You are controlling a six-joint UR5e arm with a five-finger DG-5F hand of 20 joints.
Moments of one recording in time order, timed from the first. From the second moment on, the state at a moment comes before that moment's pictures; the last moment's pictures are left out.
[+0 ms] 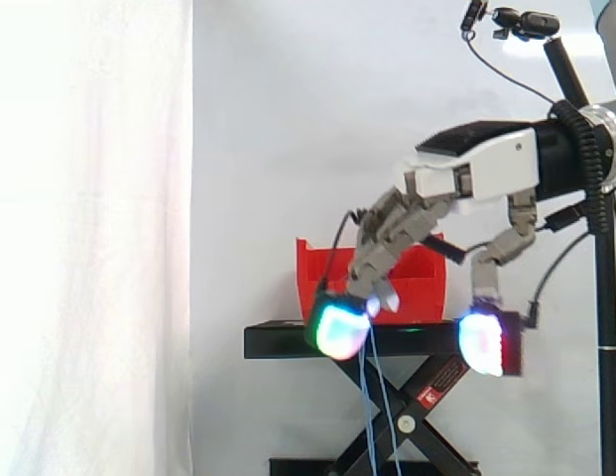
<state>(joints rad) 0.19 -2.14 -1.09 -3.31 -1.61 -1.89</state>
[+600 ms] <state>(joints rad) 0.10 -2.14 -1.04 -3.21 -1.68 -2.08</state>
